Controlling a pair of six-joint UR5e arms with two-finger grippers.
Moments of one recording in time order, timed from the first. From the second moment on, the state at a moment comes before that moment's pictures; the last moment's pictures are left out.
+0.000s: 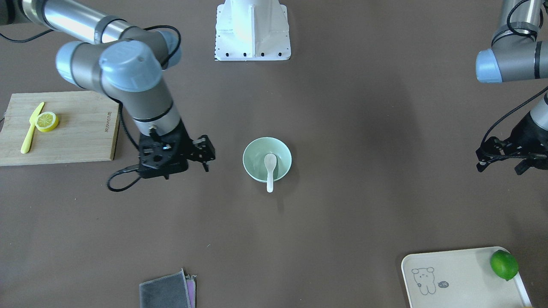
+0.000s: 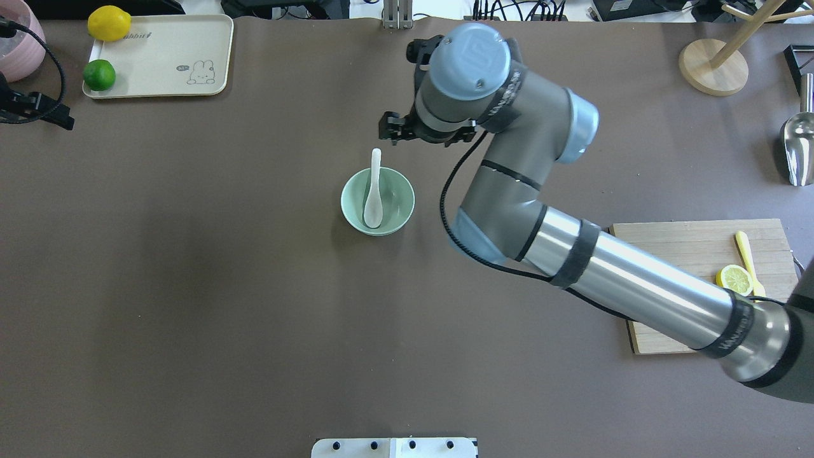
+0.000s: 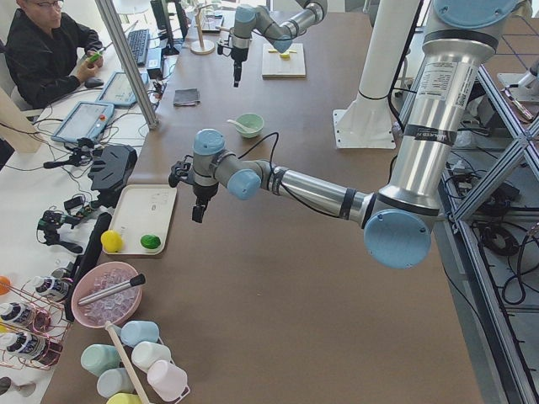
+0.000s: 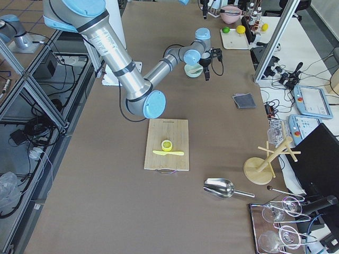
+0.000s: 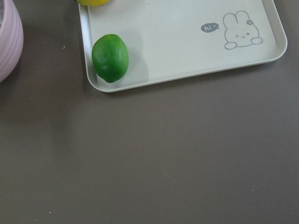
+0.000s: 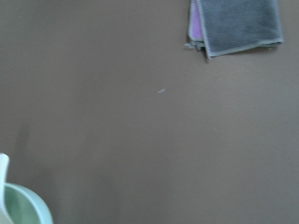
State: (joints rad) left arm -1.19 -1.78 -1.61 -1.92 -2.13 -0.51; right arm 0.83 -0.99 1.66 -1.45 2.00 0.83
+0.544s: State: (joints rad) left arm -1.19 -1.78 -1.61 -1.94 -2.13 -0.51; right arm 1.14 -1.47 1.86 -1.46 2.20 0.46
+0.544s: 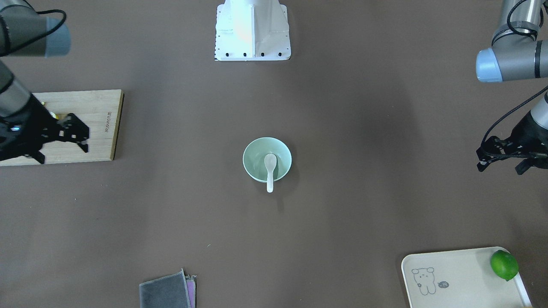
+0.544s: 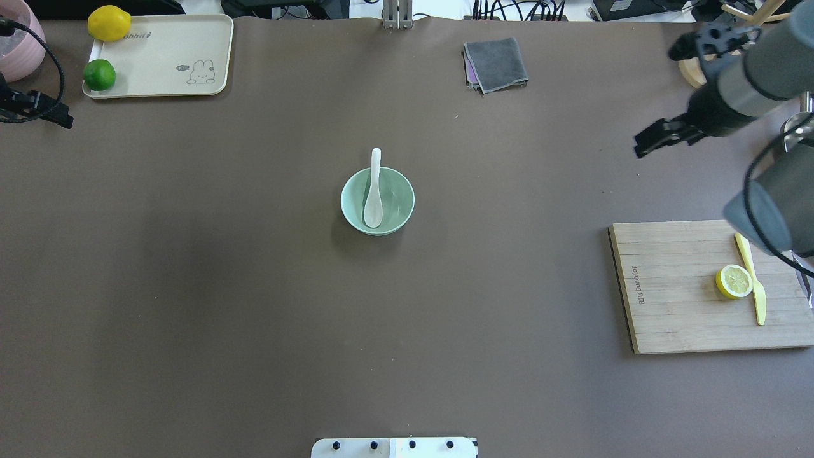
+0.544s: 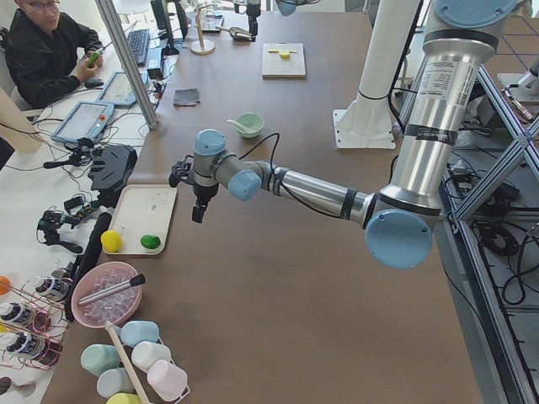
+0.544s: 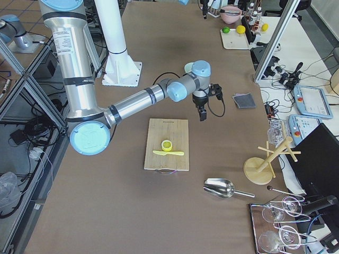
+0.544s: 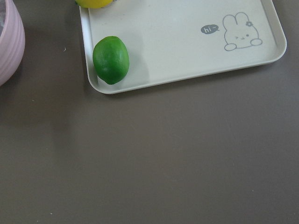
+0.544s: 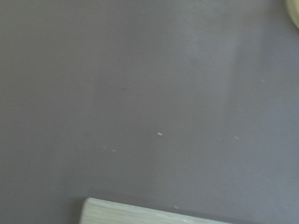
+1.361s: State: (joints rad) left arm -1.34 -1.71 -1.61 -1.89 -2.26 -0.35; right arm 1.52 -1.55 1.53 -1.46 2.42 0.03
